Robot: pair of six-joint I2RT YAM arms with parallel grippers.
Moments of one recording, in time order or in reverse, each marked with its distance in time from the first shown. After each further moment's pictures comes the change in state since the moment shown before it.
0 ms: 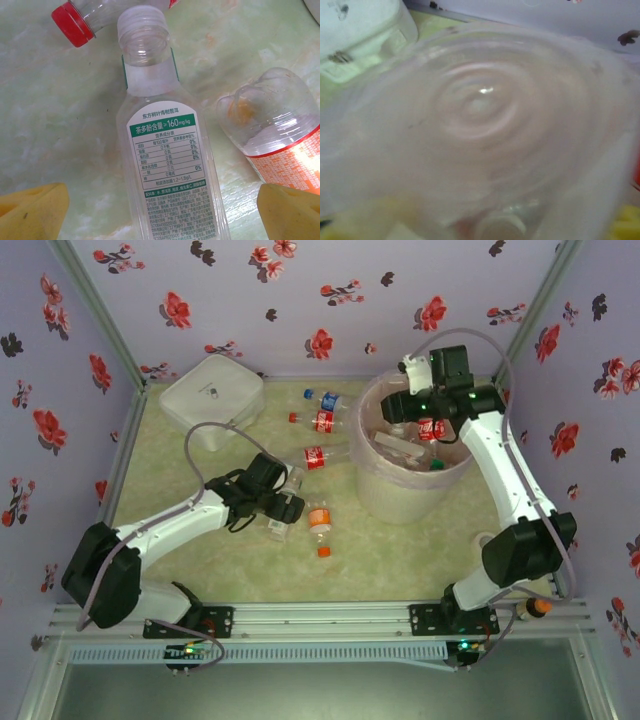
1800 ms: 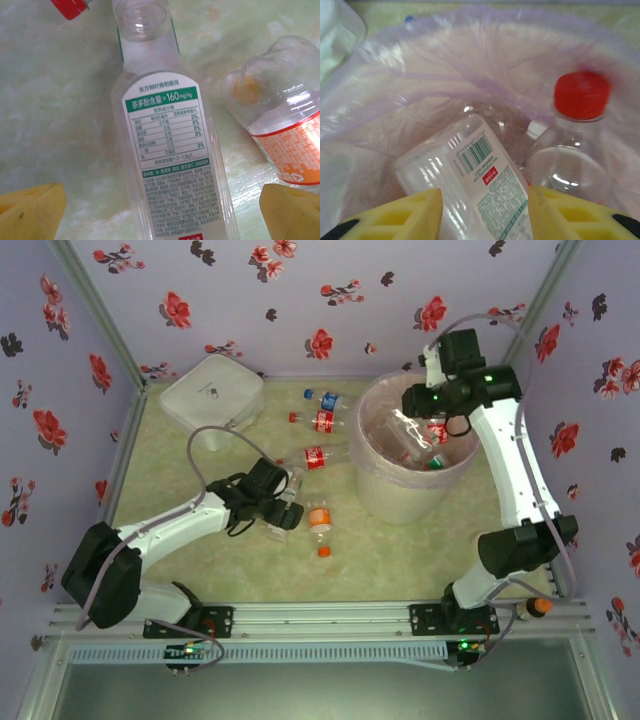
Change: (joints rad) left arm -0.019 0.002 -0.025 -0.030 -0.005 -0.004; right arm -0.005 0.070 0.272 -0.390 0.166 0.197
